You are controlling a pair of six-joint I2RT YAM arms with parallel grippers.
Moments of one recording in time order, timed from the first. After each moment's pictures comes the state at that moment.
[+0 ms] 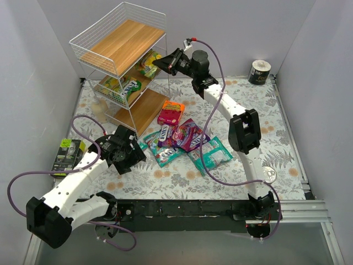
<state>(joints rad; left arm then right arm) -0.51 1.01 0.85 -1.00 -0.09 -1.04 0.52 2.32 2.18 0.32 -0.54 1.26</state>
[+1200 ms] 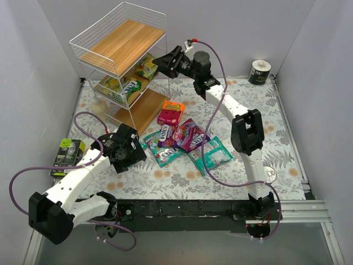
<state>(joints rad) -0.51 1.06 0.87 -1.01 -0.14 -0.97 0.52 2.31 2.11 0.35 -0.56 1.25</state>
